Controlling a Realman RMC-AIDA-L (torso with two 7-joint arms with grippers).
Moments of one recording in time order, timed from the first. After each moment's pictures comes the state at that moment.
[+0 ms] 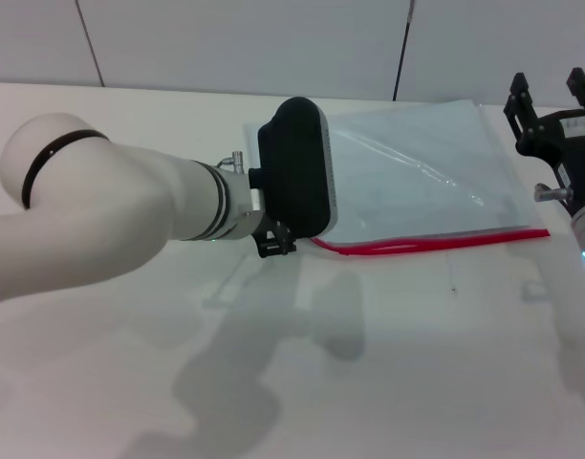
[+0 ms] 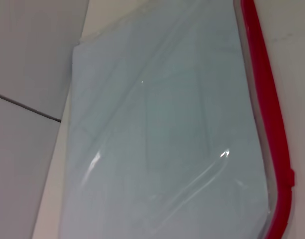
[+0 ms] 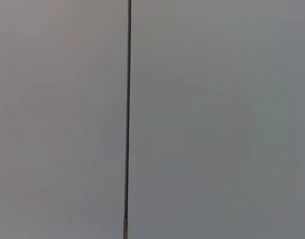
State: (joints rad) left arm -0.63 -2.03 1.99 1.12 2.75 0.68 -2.33; right arm 0.50 2.03 -2.55 -0.59 -1.80 1.03 2.82
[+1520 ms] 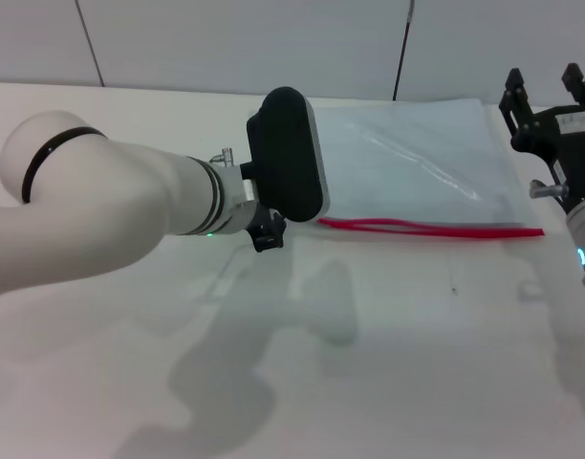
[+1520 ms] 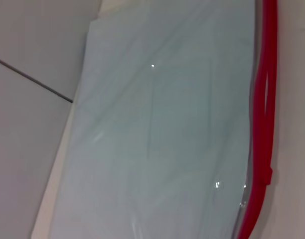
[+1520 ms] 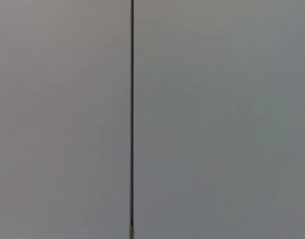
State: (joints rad) left arm -0.65 -2.03 1.97 1.06 2.74 0.64 -2.39; right arm 0.50 2.03 -2.55 -0.61 -1.80 1.04 2.82
